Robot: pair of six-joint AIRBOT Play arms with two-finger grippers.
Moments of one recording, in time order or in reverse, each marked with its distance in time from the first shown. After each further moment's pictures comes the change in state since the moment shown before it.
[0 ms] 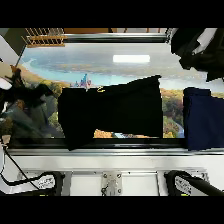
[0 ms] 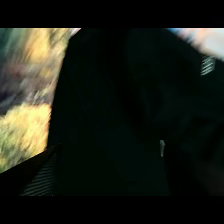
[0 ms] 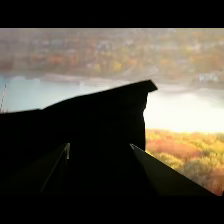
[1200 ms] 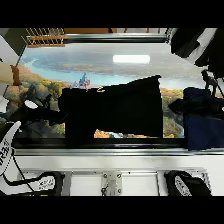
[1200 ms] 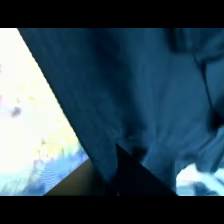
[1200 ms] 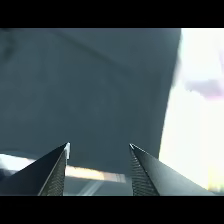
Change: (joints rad) left arm -0.124 0.003 -0.324 -0.159 0.053 0.227; right arm -0.057 0.350 -0.527 0.015 0.213 0.128
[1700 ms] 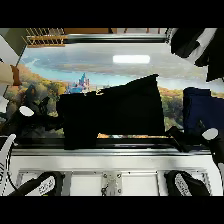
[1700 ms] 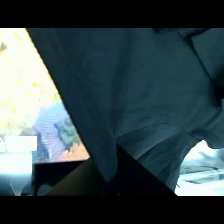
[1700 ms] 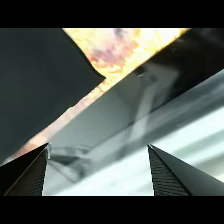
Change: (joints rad) left arm -0.010 0.228 -0.162 0.061 -0.004 -0.013; right arm -0.183 0.005 -0.529 0.084 -0.153 0.347
